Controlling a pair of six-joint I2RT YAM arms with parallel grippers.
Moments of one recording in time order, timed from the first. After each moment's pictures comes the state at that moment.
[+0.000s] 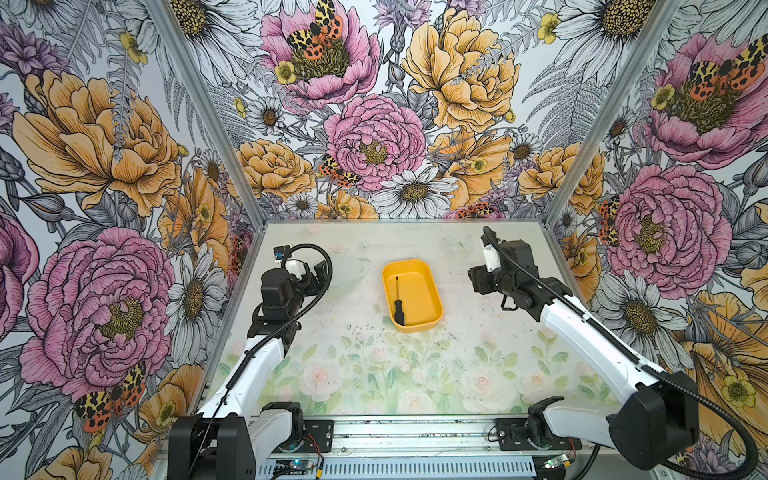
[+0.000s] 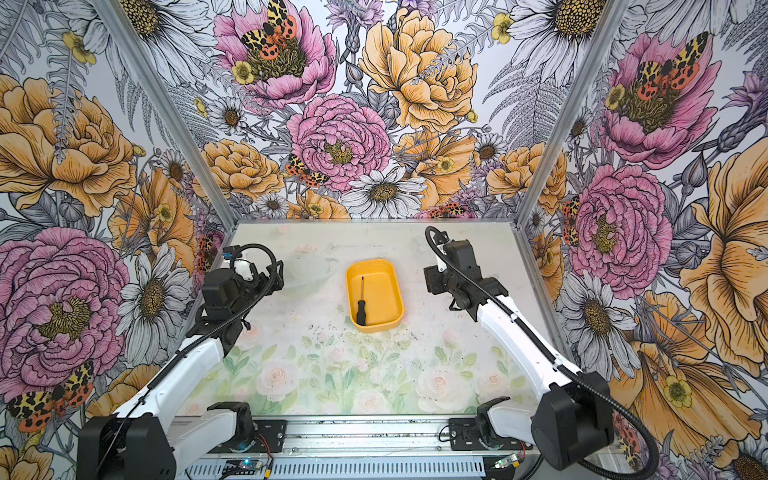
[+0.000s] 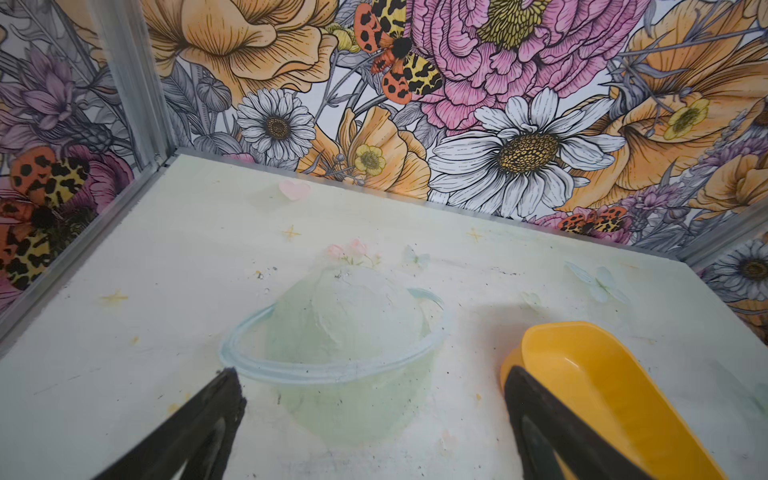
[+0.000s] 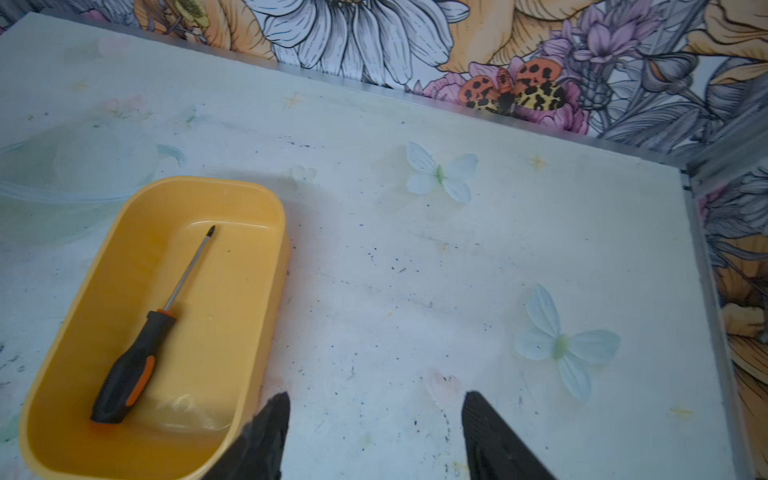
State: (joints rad) left arm -0.01 1.06 0.56 0.23 0.04 -0.21; right arm 0.27 1.21 0.95 -0.42 0.05 -0.01
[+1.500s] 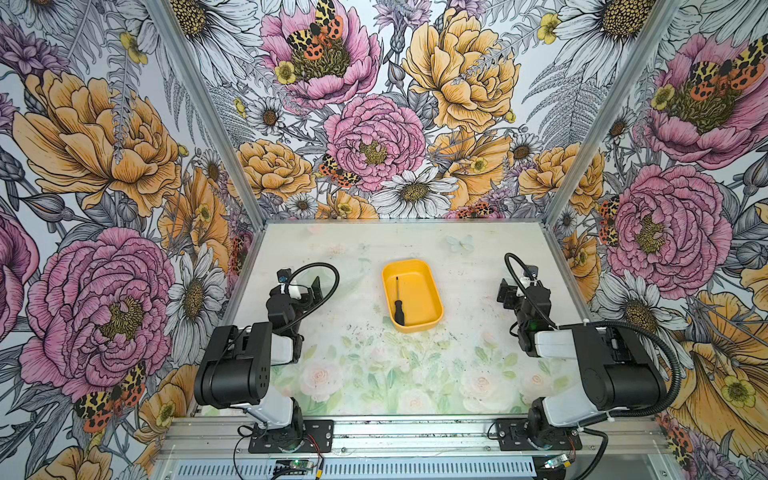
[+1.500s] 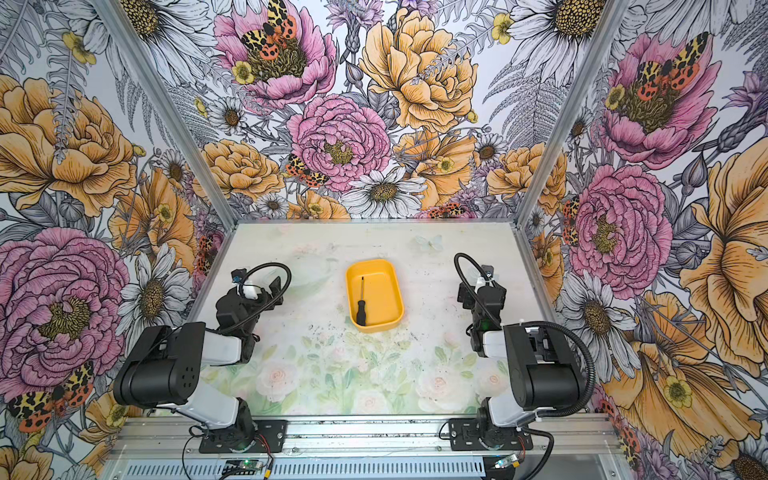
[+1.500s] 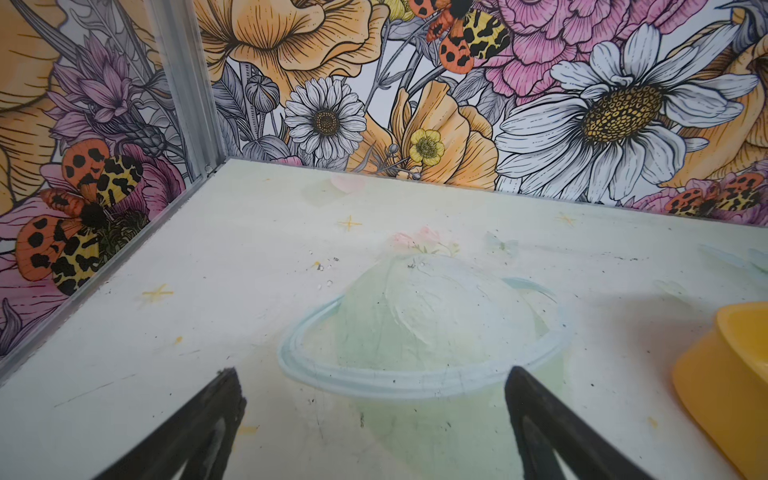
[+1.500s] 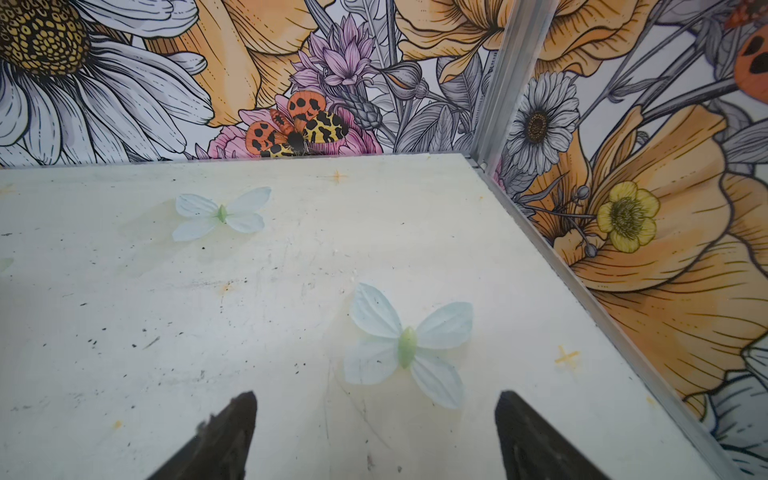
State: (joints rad) left arm 0.09 1.56 0.32 1.05 0.08 -0.10; right arm -0.01 1.52 0.37 0.82 0.18 0.02
